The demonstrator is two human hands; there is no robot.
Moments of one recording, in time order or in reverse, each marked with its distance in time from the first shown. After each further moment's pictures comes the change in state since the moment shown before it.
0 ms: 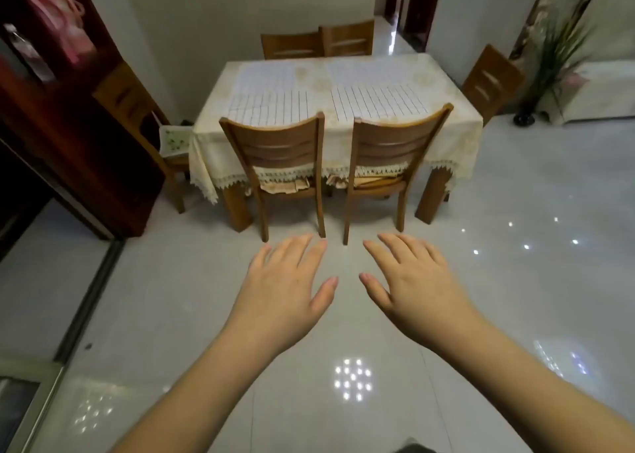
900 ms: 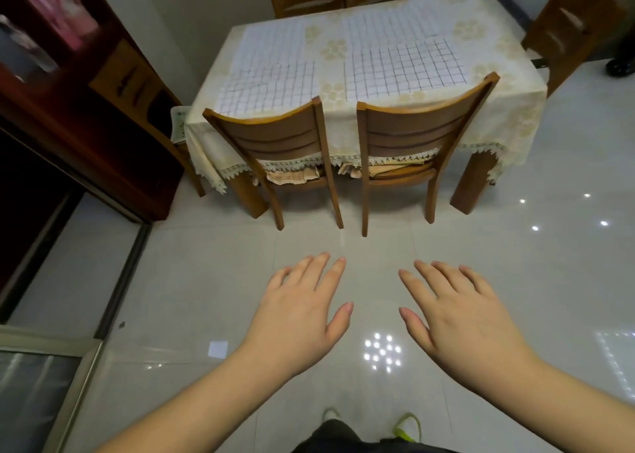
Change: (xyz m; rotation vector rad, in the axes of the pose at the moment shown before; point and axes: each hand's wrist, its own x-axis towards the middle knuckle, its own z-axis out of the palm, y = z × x) left_hand 0.194 0.078 0.060 0.136 -0.173 -0.001; right_hand 0.139 0.200 0.039 -0.034 0.054 -0.145
